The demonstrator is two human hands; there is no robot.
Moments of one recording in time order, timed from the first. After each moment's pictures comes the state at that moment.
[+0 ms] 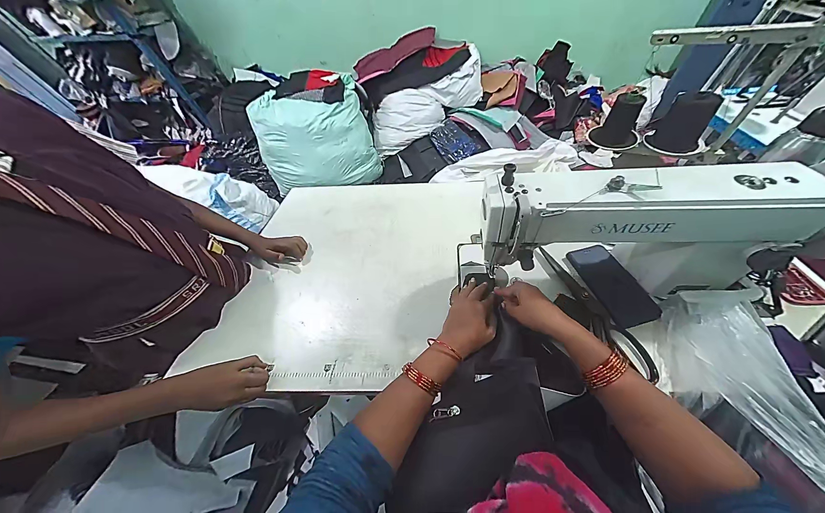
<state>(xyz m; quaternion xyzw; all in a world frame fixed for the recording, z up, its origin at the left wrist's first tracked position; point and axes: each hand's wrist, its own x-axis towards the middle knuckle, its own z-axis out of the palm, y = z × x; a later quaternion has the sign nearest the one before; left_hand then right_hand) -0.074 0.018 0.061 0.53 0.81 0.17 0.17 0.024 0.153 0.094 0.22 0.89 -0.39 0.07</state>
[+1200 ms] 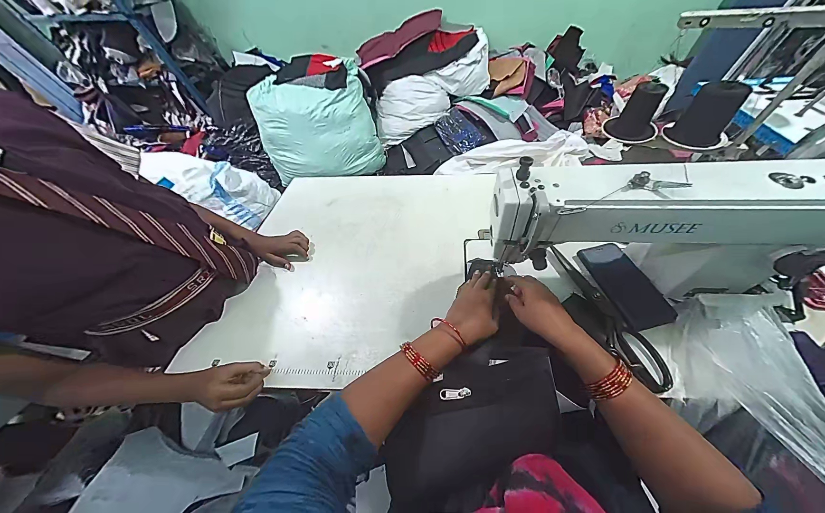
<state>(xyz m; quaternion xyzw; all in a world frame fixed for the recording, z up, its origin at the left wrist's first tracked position) -0.090 0.027 0.081 0.54 0.80 0.11 0.24 0.019 0.144 0.087 0.28 0.90 -0.32 0.03</state>
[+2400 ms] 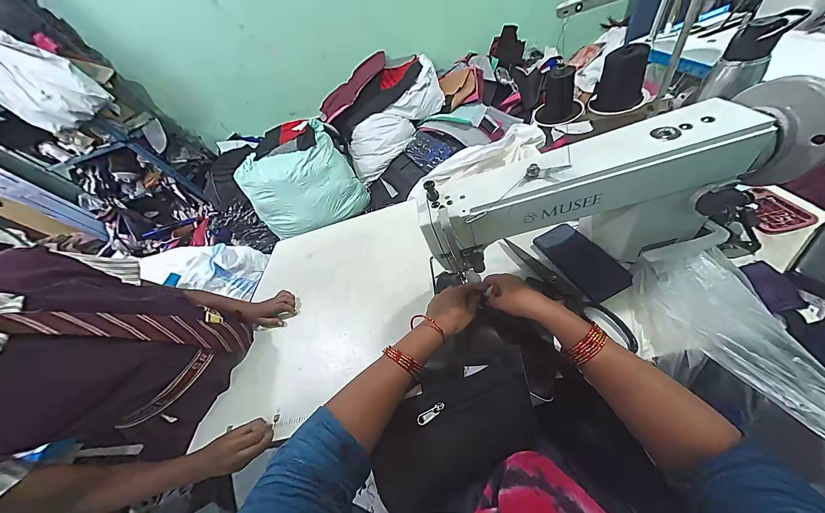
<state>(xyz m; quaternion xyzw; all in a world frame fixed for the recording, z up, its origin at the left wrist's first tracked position) -0.080 0.061 0.115 0.48 0.83 0.03 0.28 0.037 0.181 0.090 0.24 0.85 -0.46 0.07</state>
